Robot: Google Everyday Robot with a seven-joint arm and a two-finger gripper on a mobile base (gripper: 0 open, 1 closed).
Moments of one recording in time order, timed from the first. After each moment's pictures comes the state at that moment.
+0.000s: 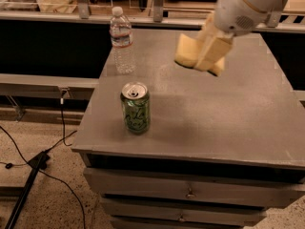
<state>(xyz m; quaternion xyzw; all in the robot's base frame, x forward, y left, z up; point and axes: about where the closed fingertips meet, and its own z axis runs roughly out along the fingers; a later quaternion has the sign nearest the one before) 0.566 -0.129 0.971 -0.66 0.71 0.03 0.26</state>
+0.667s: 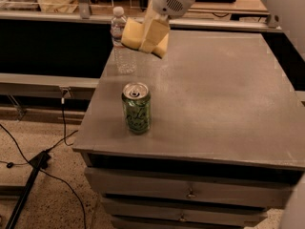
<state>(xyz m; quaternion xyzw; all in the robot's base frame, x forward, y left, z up) 0.627 -0.002 0.981 -0.67 0.68 0.06 0.29</state>
